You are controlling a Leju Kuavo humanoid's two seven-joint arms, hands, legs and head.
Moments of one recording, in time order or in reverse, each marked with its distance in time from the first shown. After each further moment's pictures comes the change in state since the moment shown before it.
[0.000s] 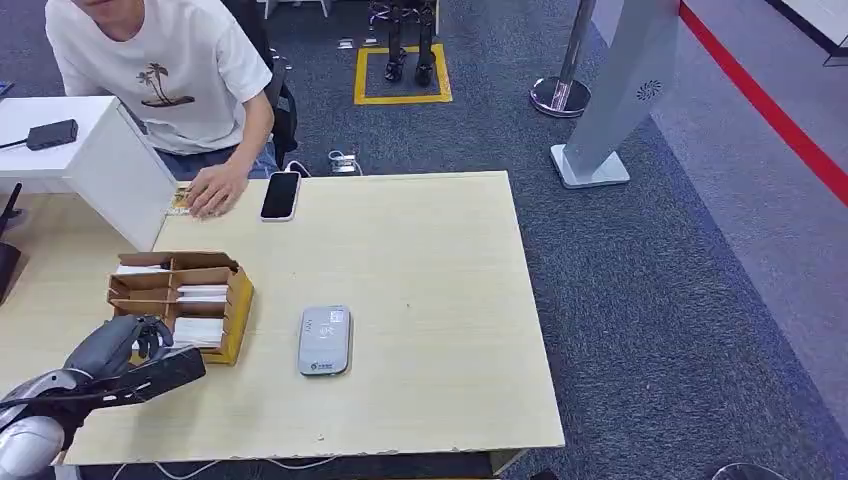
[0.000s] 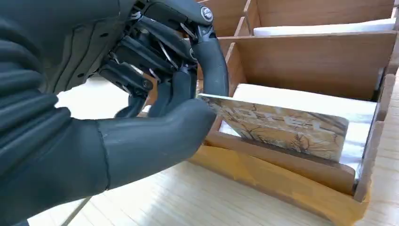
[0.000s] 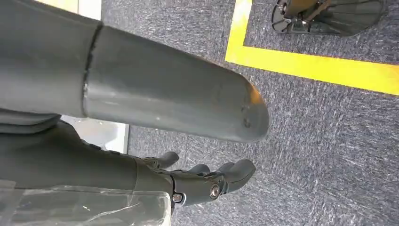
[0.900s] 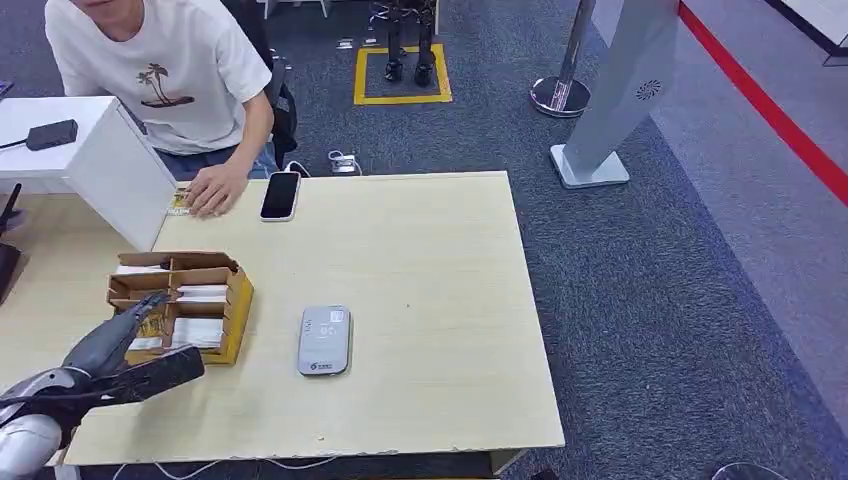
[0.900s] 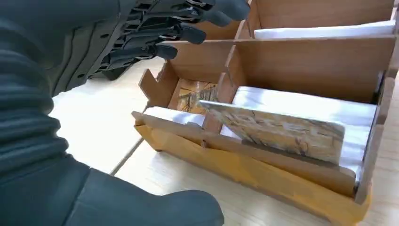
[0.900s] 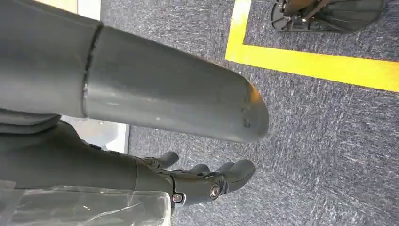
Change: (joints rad) left arm -0.004 0.002 0.008 -0.005 -0.001 -0.021 0.005; right arm 0.000 0.000 0.000 0.000 -0.003 -0.008 0.002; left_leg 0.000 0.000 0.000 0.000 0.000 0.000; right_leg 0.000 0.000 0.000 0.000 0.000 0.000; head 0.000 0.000
